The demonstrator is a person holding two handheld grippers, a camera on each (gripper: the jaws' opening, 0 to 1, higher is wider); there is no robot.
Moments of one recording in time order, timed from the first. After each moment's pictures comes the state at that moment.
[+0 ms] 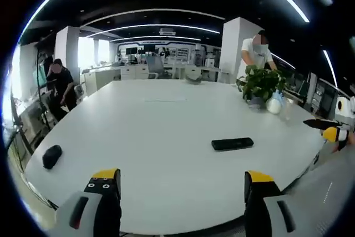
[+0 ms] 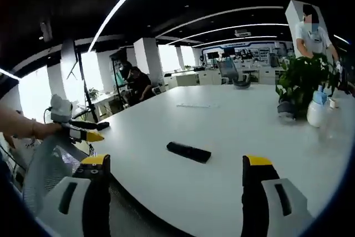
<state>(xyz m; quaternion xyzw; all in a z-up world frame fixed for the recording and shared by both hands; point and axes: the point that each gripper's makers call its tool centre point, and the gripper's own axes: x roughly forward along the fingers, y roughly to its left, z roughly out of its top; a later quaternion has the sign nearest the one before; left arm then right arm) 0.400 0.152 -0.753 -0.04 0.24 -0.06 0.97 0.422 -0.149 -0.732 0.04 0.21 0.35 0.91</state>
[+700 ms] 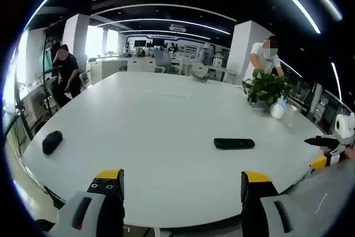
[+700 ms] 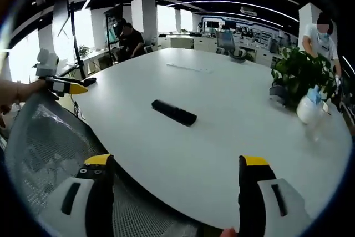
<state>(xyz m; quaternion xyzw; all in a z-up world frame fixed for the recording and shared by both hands) 0.400 0.164 -0.769 -0.06 0.28 -0.05 0.96 0.416 -0.174 -0.771 -0.08 0.30 0.32 0.90</state>
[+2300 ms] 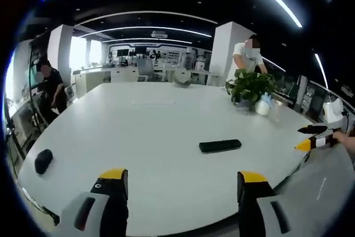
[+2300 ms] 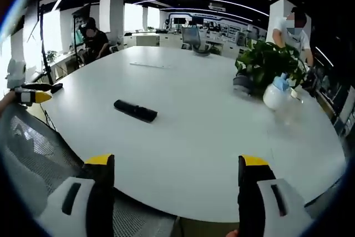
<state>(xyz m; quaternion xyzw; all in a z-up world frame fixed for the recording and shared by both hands) 0.400 0.136 -0.754 -0.01 0.25 -0.13 0.96 0.435 -0.225 -0.769 -0.09 0.31 0.17 0.93</state>
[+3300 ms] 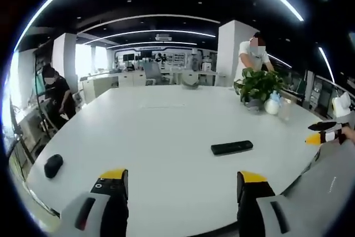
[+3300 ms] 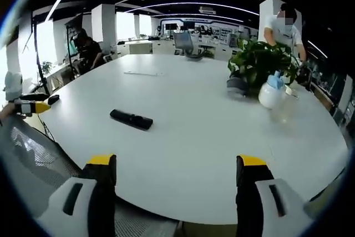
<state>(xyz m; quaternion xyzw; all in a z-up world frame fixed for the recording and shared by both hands) 0.407 0.159 -0.750 -0.02 0.23 -0.07 0.97 0.443 -0.226 -0.766 -0.06 0.30 0.17 0.94</state>
